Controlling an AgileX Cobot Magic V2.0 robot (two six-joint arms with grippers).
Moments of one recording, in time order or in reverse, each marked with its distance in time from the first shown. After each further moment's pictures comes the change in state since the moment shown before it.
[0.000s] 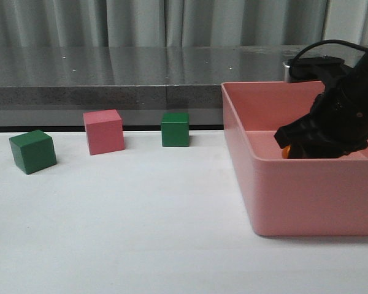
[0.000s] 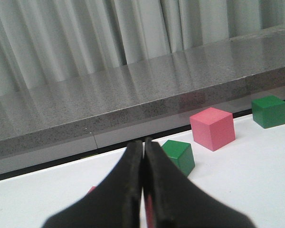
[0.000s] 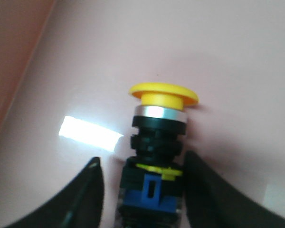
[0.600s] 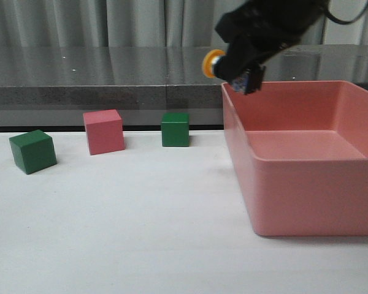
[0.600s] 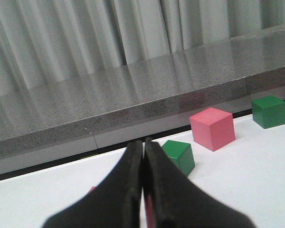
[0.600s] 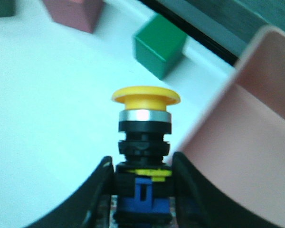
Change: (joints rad) left arm 0.000 0.000 0.000 0.000 0.000 0.000; right arm 0.220 -0.149 -0.331 0.000 0.354 -0.167
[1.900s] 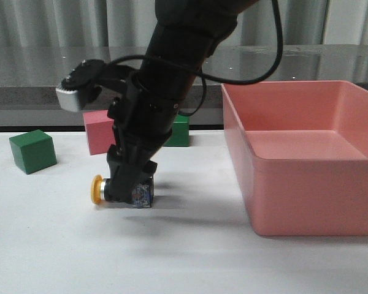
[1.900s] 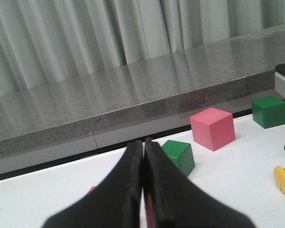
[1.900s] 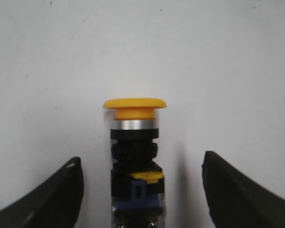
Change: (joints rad) left arm 0.000 0.000 0.000 0.000 0.000 0.000; right arm 0.266 0.453 -0.287 0.045 0.090 -0.529
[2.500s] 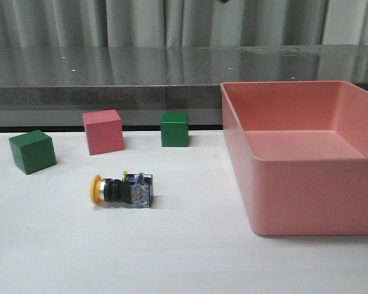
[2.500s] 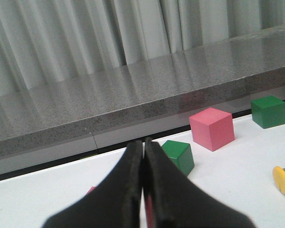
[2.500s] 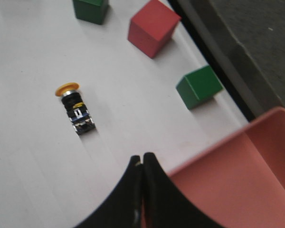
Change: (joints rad) left arm 0.000 0.000 0.000 0.000 0.000 0.000; right arm -0.268 -0.520 0.004 -0.005 0.299 0.328
